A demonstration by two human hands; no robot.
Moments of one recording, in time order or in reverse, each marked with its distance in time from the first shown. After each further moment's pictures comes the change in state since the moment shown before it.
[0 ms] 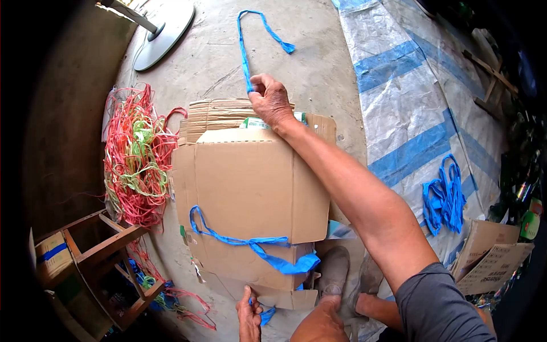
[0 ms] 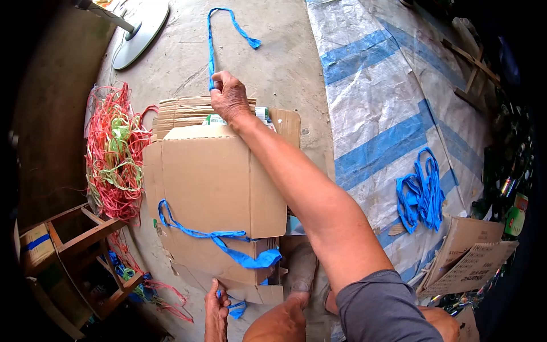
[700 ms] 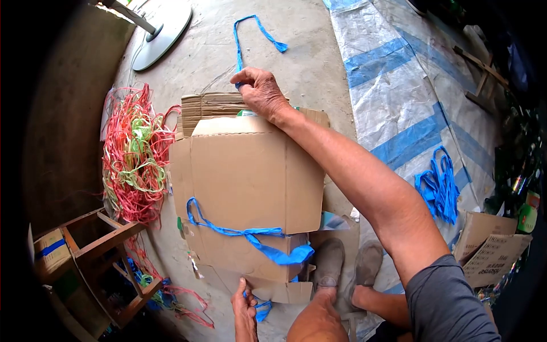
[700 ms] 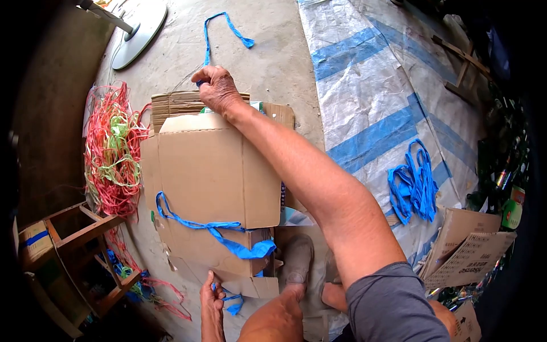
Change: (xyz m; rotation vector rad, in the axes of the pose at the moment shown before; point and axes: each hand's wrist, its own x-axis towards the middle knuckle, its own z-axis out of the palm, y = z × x) left_hand 0.023 -0.008 -0.011 -0.041 -0.034 0.015; right_hand 0.001 -0.046 -0.022 0.042 -0.166 -0.099
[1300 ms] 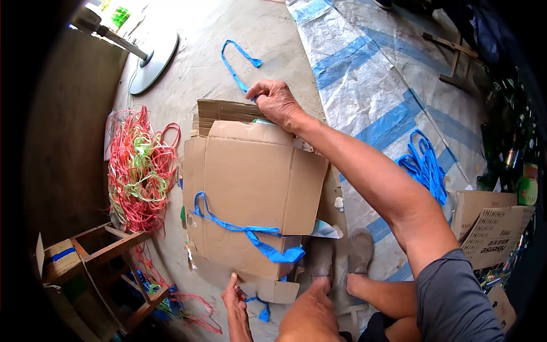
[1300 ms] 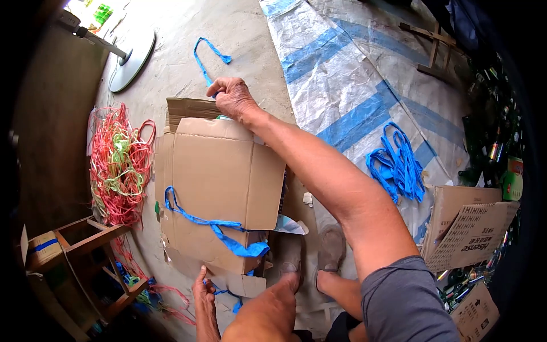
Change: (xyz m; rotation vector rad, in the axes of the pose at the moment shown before) left_hand -0.003 0.013 -0.011 0.077 0.126 0.220; right_hand -0.051 -0.055 -0.100 0.019 -0.020 0.165
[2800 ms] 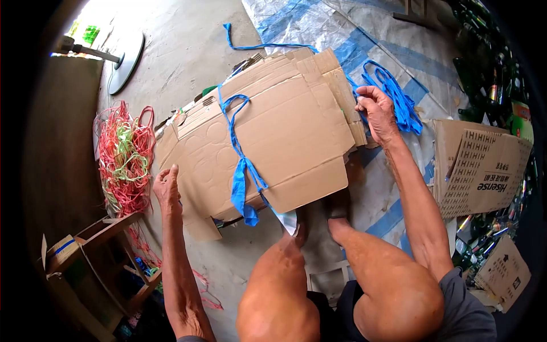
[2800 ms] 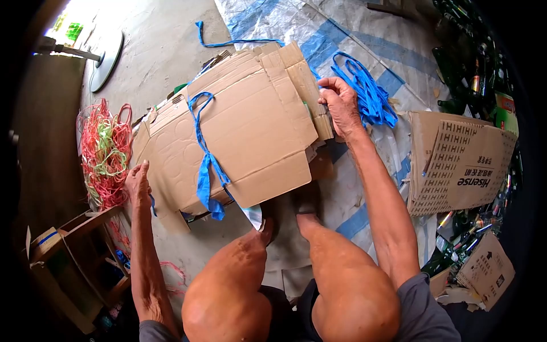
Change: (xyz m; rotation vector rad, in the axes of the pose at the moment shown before) left_hand -0.065 0.163 0.110 0.470 -0.190 0.898; right_hand -0.336 0.035 -0.238 0.390 0.520 0.282
